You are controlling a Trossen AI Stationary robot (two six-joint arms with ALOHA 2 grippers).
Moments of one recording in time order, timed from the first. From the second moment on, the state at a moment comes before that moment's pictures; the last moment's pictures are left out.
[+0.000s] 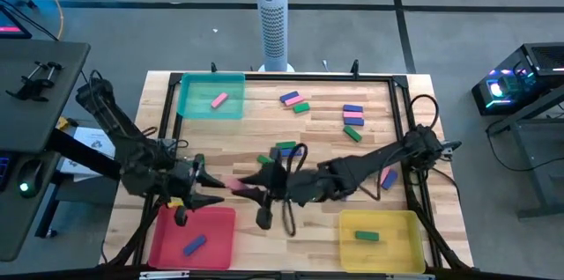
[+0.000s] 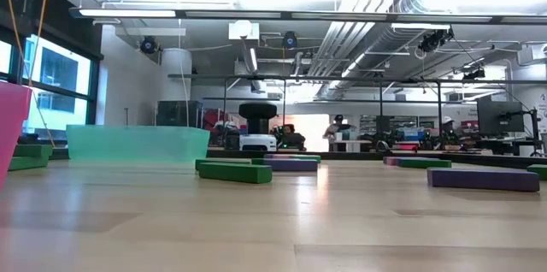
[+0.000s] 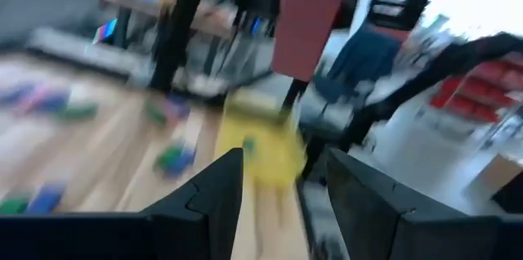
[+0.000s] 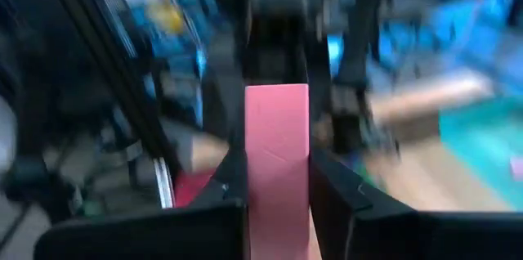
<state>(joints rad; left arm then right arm) -0.87 0.96 0.70 0.17 -0.77 -0.40 0.41 1.98 1.99 -0.19 0.47 0.29</state>
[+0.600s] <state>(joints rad) -0.63 1.08 0.71 0.71 -0.49 -0.11 0.38 1.99 2.01 0.06 0.50 0.16</state>
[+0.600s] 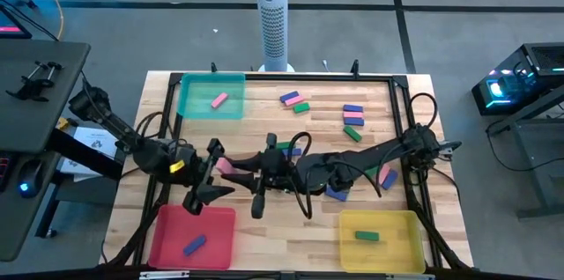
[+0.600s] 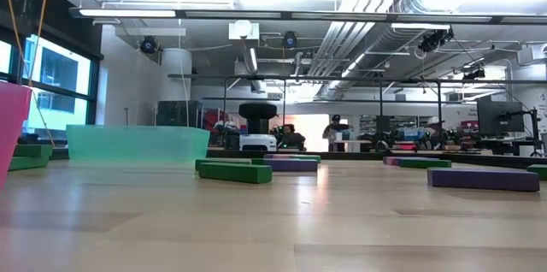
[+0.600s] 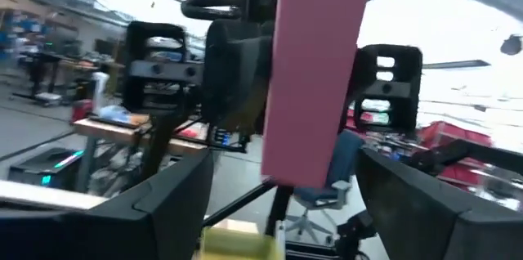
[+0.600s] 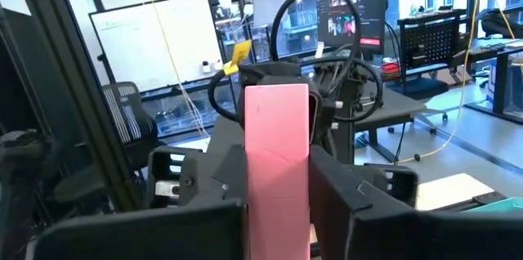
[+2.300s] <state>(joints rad) 0.31 1.19 1.29 -0.96 -0.27 -0.38 0.30 1.59 2.01 -1.12 0.73 0.36</state>
